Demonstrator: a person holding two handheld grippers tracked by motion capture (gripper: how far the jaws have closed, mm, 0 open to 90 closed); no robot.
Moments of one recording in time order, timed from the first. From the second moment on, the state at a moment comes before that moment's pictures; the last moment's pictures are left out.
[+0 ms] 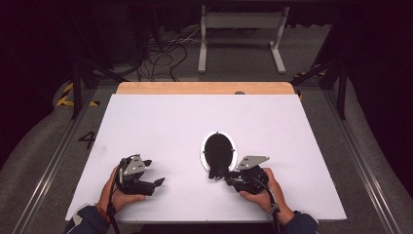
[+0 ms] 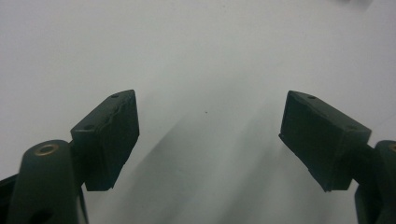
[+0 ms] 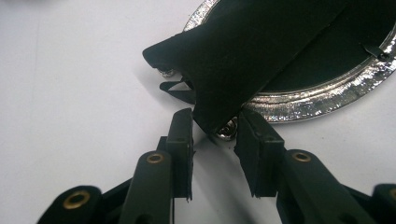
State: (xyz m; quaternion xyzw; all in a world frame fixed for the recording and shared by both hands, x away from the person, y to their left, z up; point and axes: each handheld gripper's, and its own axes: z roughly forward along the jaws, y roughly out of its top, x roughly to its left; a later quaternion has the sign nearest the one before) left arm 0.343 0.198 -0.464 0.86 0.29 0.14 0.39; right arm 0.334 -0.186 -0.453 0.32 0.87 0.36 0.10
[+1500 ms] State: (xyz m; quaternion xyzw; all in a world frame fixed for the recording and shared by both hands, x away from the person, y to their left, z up) left arm 0.397 0.114 -0.463 0.88 0.25 0.11 0.39; right arm 0.391 -0.207 -0.472 0.49 0.68 0.51 -0.17
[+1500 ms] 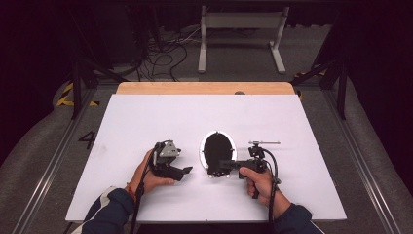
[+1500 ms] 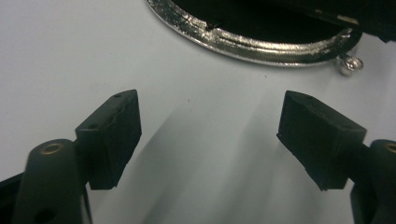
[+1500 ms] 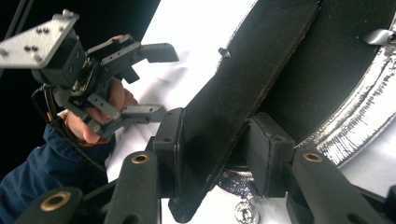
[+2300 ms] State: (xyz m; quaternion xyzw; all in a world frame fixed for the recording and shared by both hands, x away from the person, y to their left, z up) left arm 0.440 0.087 -0.466 0.84 0.29 -0.03 0.45; right arm 0.385 -0.204 -0.465 0.41 0.74 0.52 -0.11
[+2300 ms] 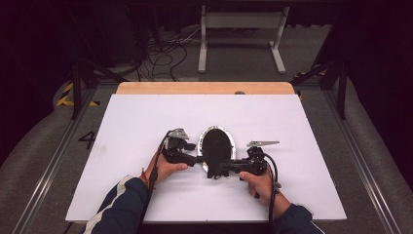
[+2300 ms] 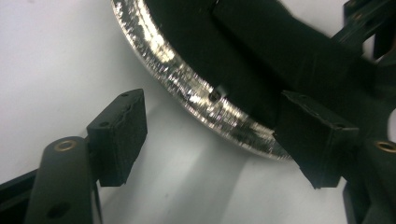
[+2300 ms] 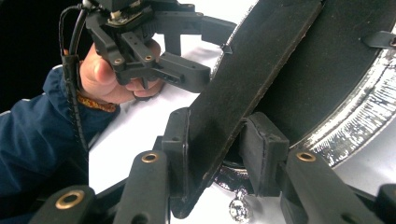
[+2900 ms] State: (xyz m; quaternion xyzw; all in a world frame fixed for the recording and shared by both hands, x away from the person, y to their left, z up) left arm 0.433 0.093 -0.453 0.83 0.24 -0.03 0.50; right arm 0.381 -0.205 -0.461 0.39 0.76 0.52 -0.09
